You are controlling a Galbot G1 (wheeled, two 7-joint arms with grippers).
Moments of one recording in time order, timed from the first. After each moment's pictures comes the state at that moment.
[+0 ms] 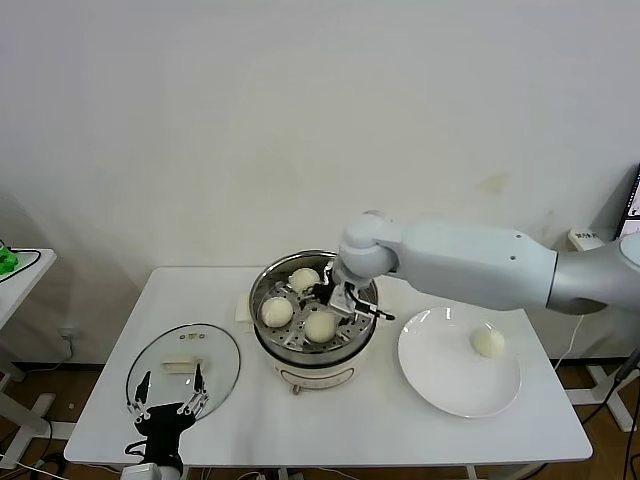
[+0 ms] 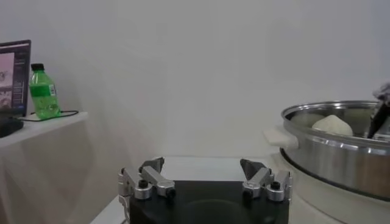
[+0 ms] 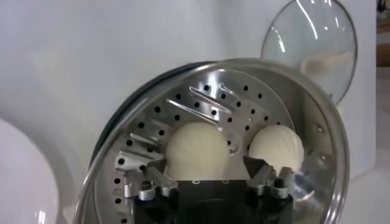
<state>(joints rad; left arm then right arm) 1.75 -1.41 -0.53 -2.18 -0.08 0.04 -0.30 0.49 1.10 -1.25 1.47 -0.16 0.20 -0.96</state>
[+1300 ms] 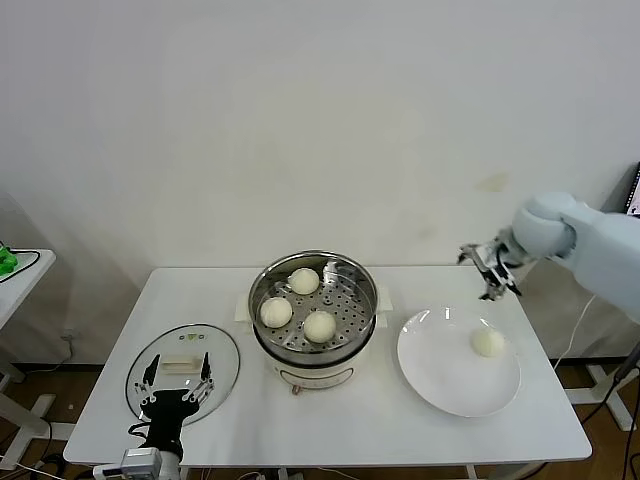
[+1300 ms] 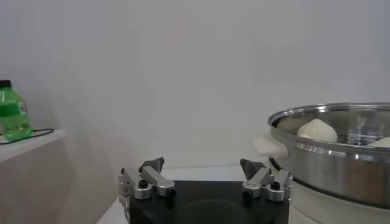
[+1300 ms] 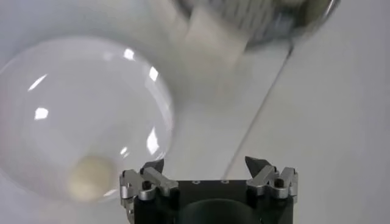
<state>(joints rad) 1.70 -1.28 -0.50 -2.16 -0.13 0.05 -0.30 0.40 0.53 -1.13 1.43 -0.13 -0.16 -0.99</state>
